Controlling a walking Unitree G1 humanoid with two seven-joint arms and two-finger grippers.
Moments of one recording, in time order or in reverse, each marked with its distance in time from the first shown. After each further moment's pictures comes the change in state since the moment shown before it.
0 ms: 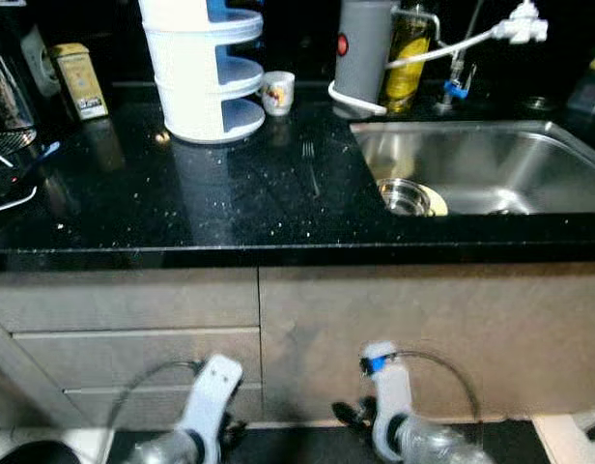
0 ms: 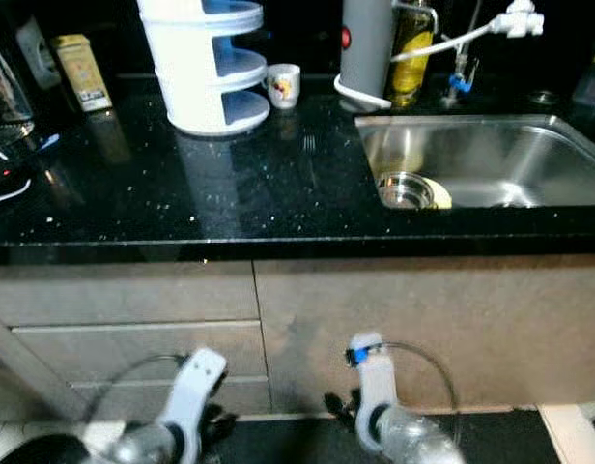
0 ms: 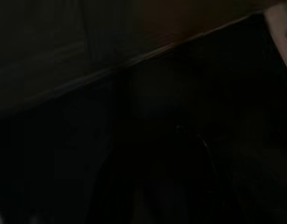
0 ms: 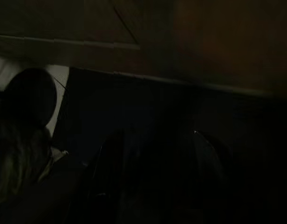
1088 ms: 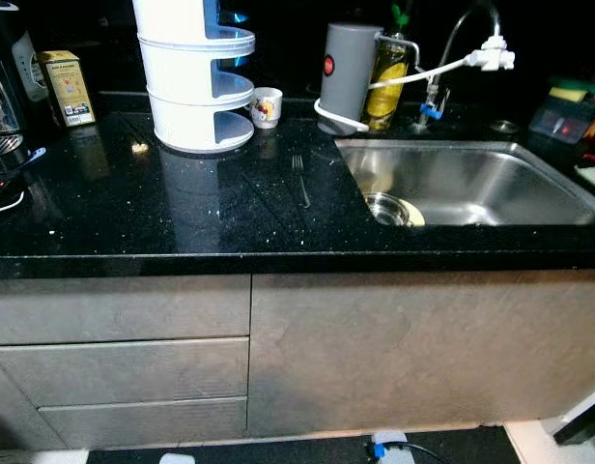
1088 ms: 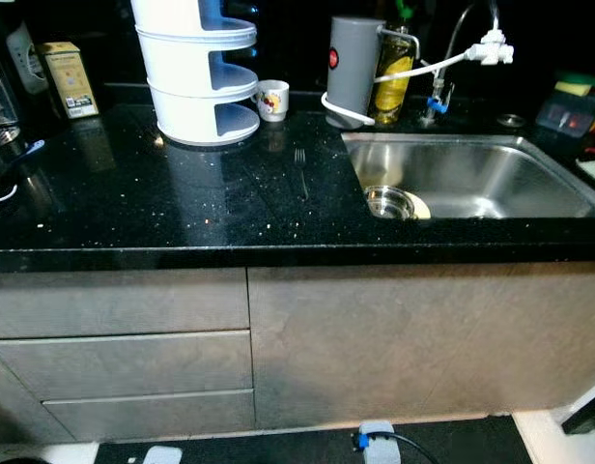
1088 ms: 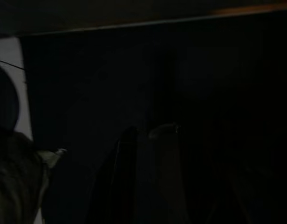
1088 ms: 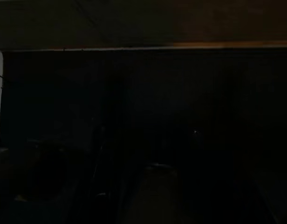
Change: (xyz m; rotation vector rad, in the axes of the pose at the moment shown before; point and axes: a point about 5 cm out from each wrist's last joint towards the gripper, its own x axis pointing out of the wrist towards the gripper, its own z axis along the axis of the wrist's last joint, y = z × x) left arm -0.004 0.026 -0.106 -0.122 0.118 0.346; right arm 0.000 -0.012 -0.083 0.035 0.097 -0.168
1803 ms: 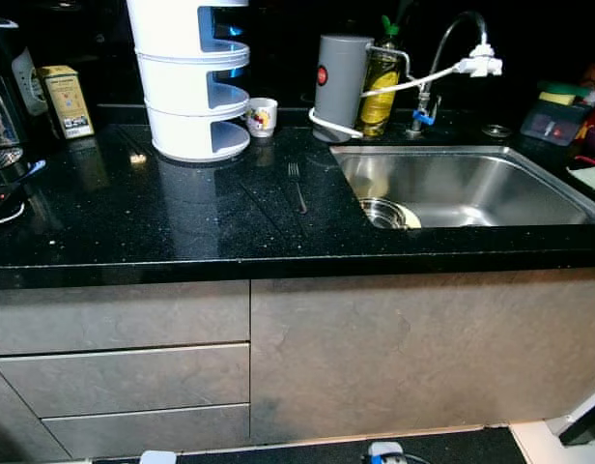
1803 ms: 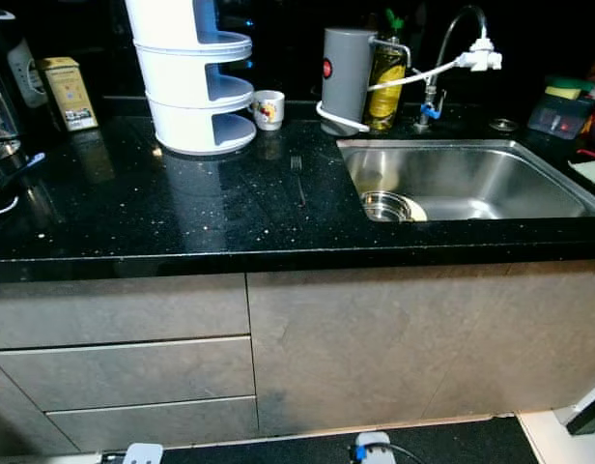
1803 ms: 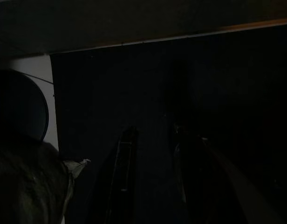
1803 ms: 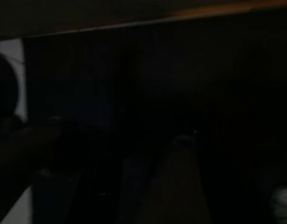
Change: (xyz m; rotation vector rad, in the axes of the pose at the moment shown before) left arm 0.001 0.017 0.001 0.029 -0.040 0.049; right arm -0.005 0.004 -0.031 0.111 0.110 0.053
